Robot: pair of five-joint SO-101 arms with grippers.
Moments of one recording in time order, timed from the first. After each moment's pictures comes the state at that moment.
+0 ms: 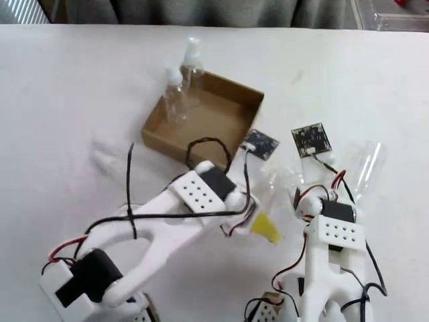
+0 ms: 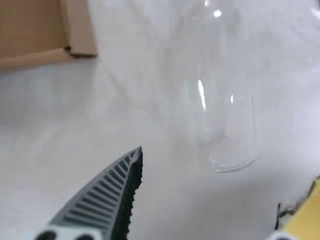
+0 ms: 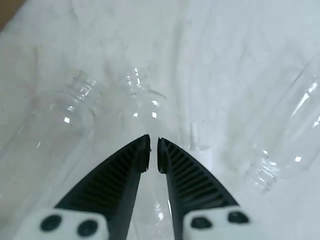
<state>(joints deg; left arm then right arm) 42.9 -4.6 28.0 64.2 17.5 8.1 -40.1 70.2 41.7 27.8</state>
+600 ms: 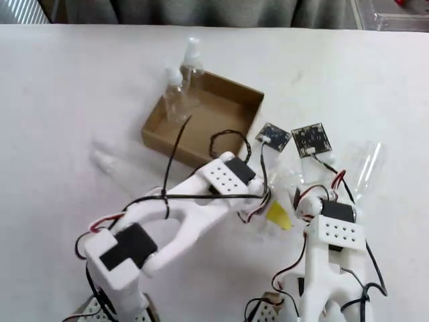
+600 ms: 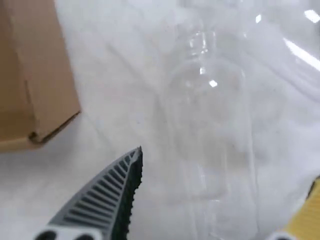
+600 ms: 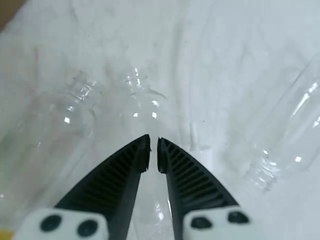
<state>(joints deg) 42.6 14.3 14.5 59.4 18.0 8.1 -40.1 70.2 41.7 27.8</state>
